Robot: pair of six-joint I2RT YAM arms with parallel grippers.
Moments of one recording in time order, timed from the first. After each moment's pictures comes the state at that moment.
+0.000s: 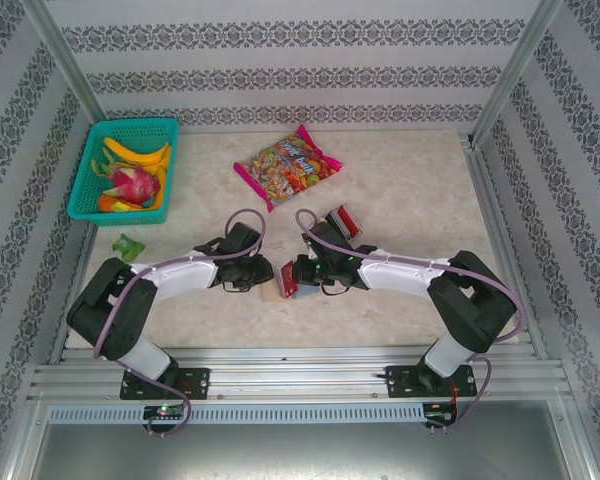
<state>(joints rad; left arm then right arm) -0.55 1.54 0.74 -0.27 0.17 -0.88 0.77 1.63 0.86 -0.14 -0.25 0.82</state>
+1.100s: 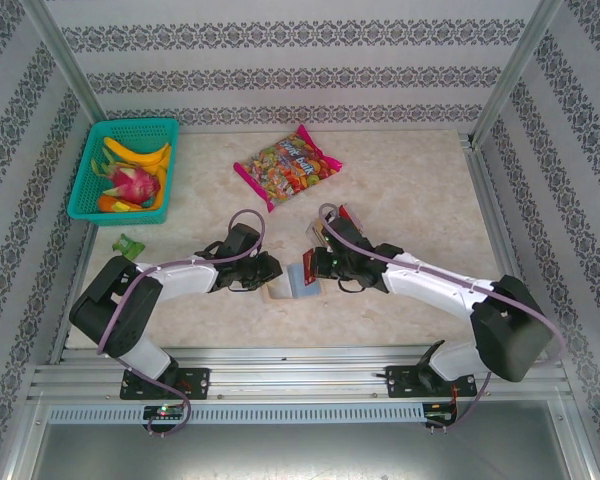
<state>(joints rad) -0.55 1.58 0.70 -0.03 0.31 -0.97 0.72 1.40 0.83 -0.33 -0.08 0.79</state>
